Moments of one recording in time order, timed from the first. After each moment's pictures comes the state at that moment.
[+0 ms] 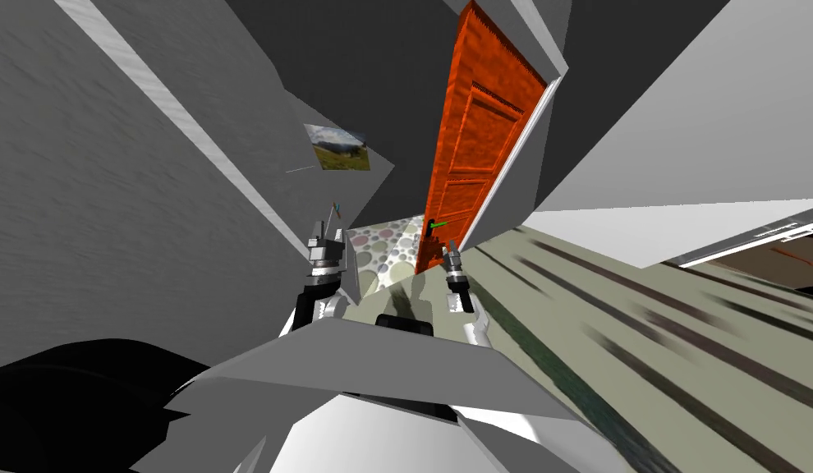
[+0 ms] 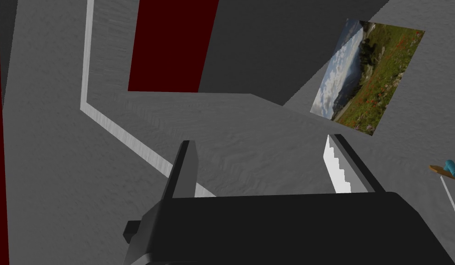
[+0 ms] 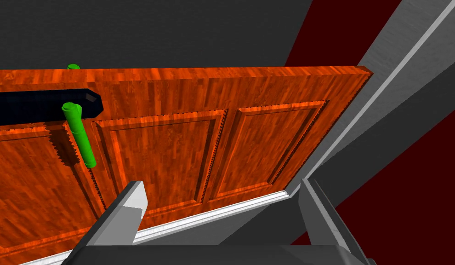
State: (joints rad) arm 0.05 -0.11 0.08 -1.51 0.15 -0.58 -0.20
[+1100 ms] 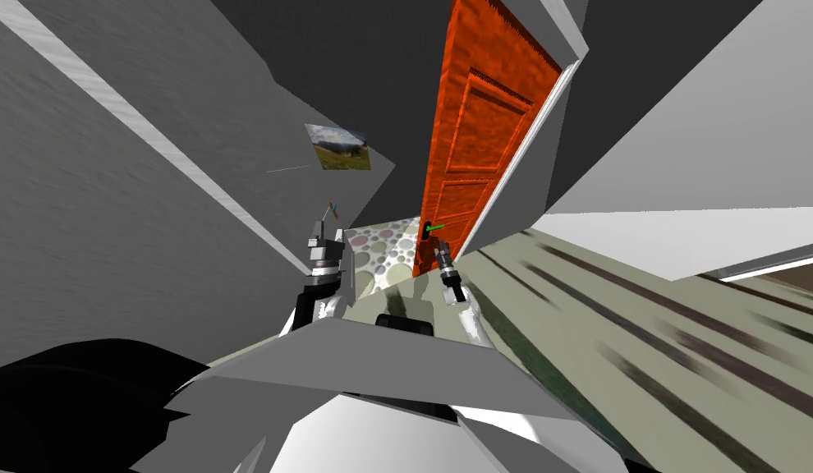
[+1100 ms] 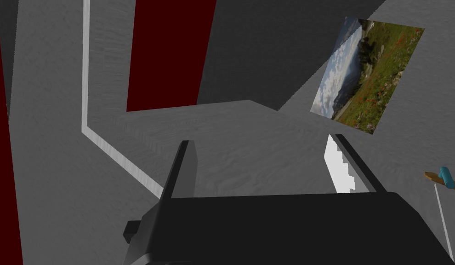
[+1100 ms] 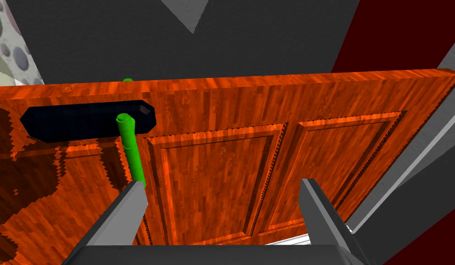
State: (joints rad) arm -0.12 -0.14 0.12 -1.25 0.19 -0.58 -0.31
